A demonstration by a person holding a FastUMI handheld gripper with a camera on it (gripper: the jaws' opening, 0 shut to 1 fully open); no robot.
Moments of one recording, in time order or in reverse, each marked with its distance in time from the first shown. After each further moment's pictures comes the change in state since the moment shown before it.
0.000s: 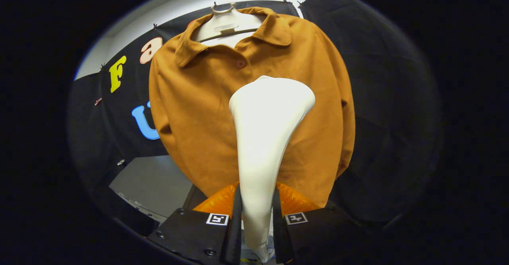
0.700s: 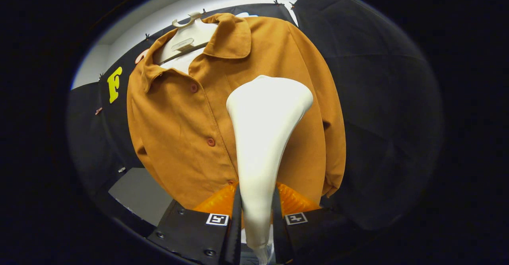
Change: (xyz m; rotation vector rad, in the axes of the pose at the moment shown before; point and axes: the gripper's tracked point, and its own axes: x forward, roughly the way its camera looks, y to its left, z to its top) arm 0.049 -0.059 0.012 0.024 0.007 0.063
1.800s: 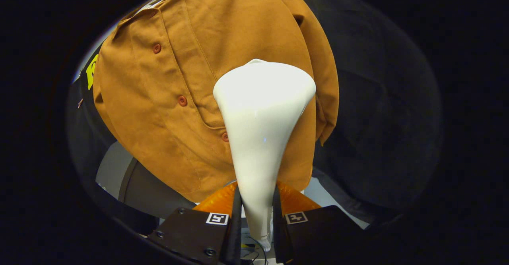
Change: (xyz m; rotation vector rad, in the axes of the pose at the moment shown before) arm 0.013 -0.048 -0.163 0.086 0.304 -0.157
